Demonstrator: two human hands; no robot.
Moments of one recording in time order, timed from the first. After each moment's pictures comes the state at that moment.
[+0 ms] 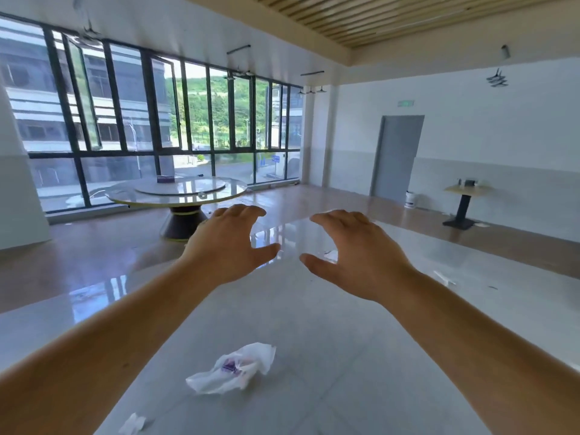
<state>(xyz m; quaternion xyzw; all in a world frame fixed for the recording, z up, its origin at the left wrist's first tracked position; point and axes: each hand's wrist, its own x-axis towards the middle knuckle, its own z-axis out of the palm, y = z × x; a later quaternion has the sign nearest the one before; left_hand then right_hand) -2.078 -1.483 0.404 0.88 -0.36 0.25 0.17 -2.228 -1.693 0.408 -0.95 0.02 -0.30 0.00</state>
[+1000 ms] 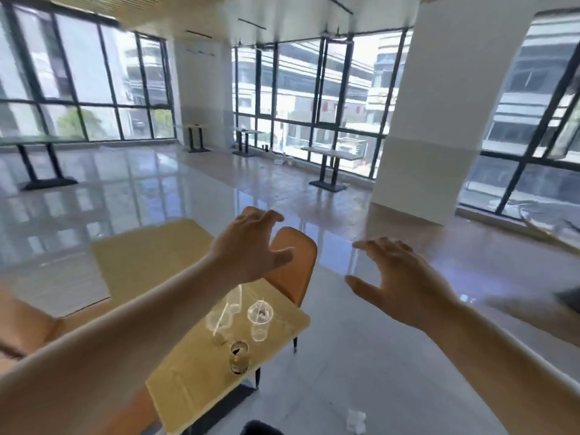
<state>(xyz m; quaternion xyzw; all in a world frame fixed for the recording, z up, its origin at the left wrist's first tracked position) -1.912 -1.218 0.314 0.91 0.31 0.27 0.04 -1.706 -1.438 0.323 -0.76 -0.61 -0.15 0.16</state>
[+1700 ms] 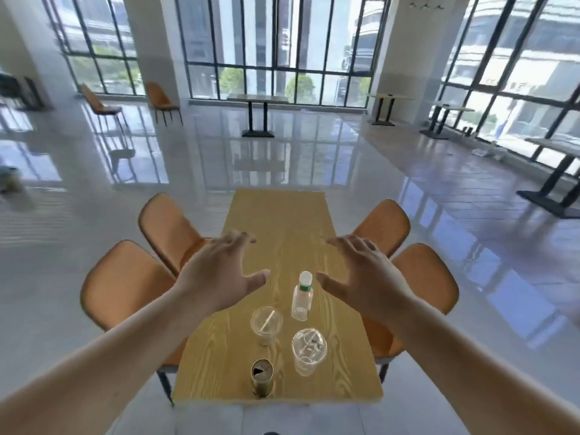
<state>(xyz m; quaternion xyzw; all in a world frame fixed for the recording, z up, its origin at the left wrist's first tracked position) -1.879 -1.092 0.197 0.71 0.67 0.20 0.01 -1.589 -1.045 0.202 -0.49 -0.85 0.02 0.20</state>
